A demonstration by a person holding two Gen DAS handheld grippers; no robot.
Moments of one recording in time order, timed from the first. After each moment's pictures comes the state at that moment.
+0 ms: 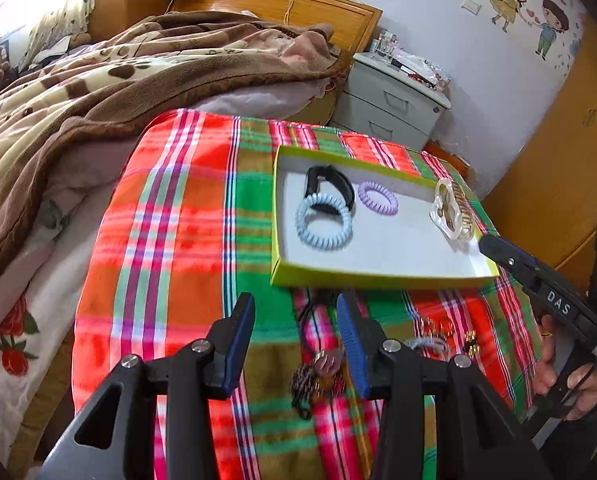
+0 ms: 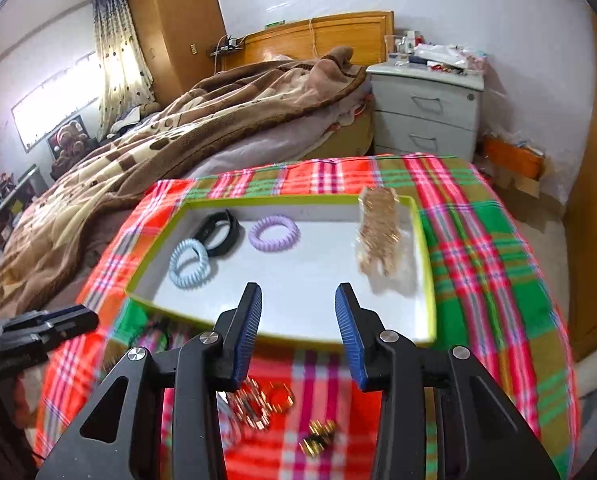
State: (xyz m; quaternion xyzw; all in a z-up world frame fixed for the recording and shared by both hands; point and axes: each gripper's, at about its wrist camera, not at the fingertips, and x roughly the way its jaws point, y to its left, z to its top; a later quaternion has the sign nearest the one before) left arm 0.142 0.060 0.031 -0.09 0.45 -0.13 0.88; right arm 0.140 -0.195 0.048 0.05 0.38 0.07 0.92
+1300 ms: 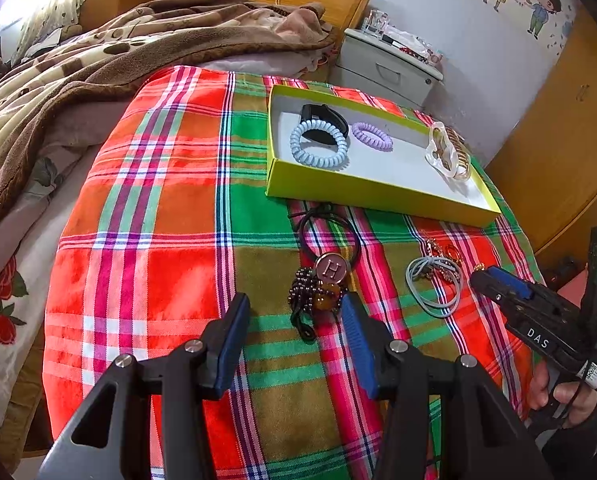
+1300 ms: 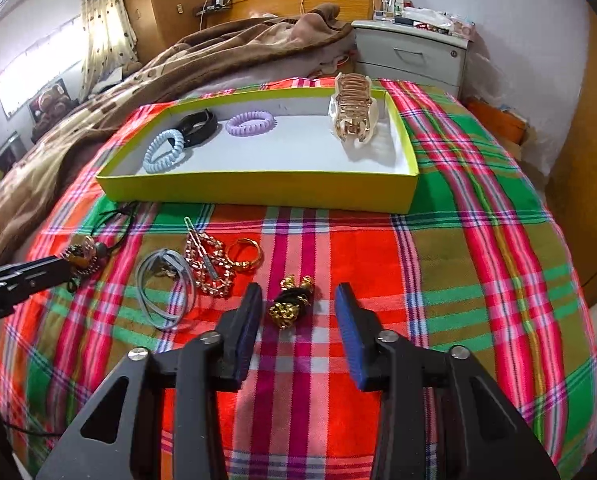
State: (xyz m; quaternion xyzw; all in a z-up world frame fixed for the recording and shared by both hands) left arm 0.100 0.052 -0.006 -0.07 0.47 -0.14 0.87; right arm 0.091 -0.195 -0.009 0.01 0.44 0.03 0.90
